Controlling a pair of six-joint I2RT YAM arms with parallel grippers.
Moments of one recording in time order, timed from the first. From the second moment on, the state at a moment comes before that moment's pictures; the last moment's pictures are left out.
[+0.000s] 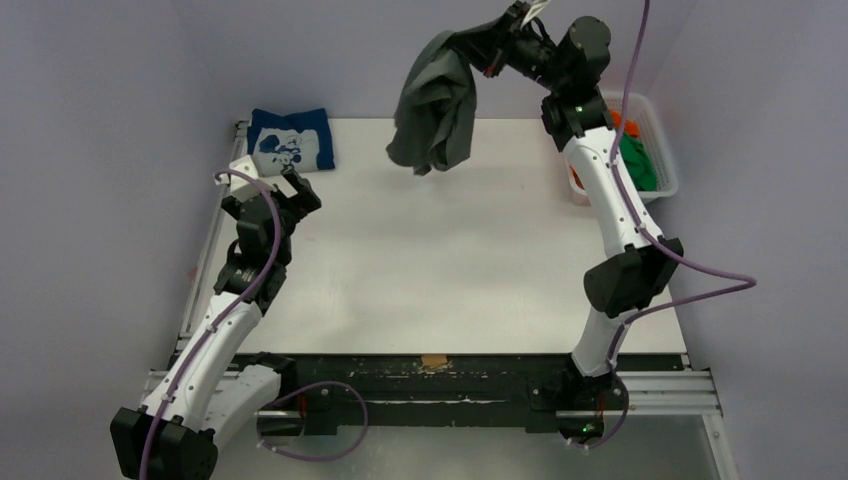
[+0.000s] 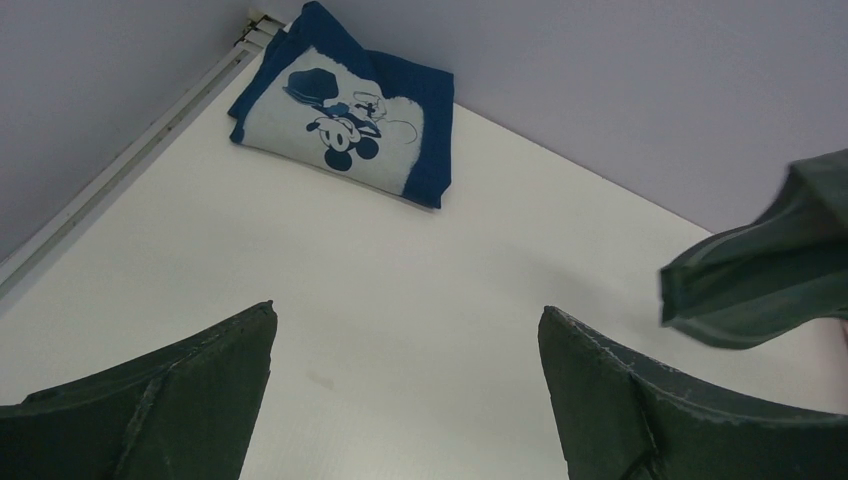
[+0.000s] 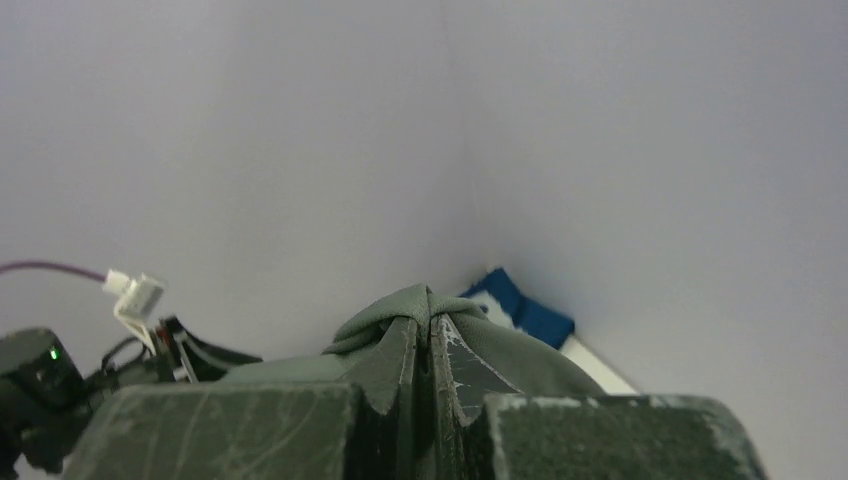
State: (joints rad) left arm -0.25 0.89 0.75 -0.04 -0.50 -0.42; right arm 0.26 1.87 2.16 0.14 -0.72 0.50
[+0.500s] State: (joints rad) left arm -0.25 0.94 0.76 -0.19 -0.40 -0.49; right arm 0.21 1.90 1.60 -0.19 -0.06 0.10
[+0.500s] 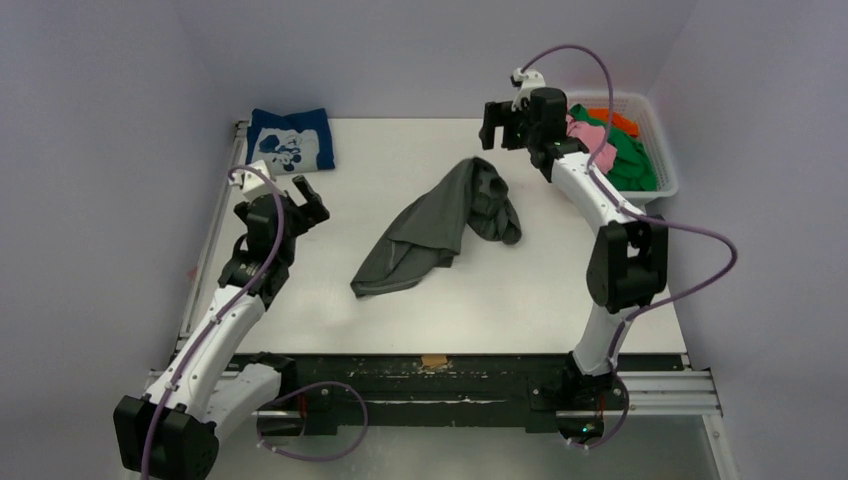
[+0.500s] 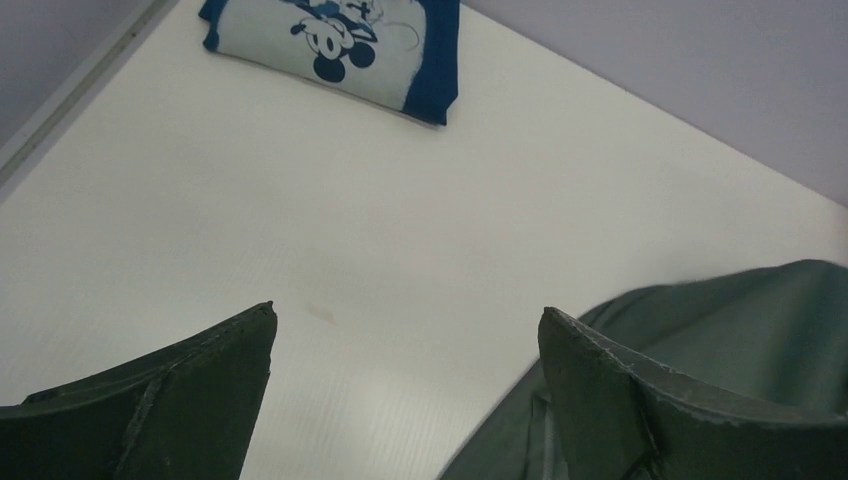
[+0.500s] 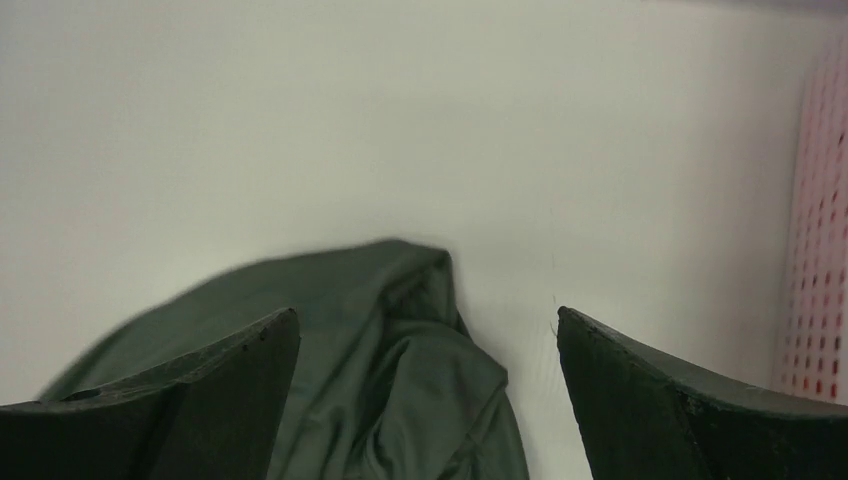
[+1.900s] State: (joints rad) left arm -0.38 1.59 0.85 -0.38 0.14 -0.64; right arm 0.14 1.69 1.12 -0.32 0.16 0.41
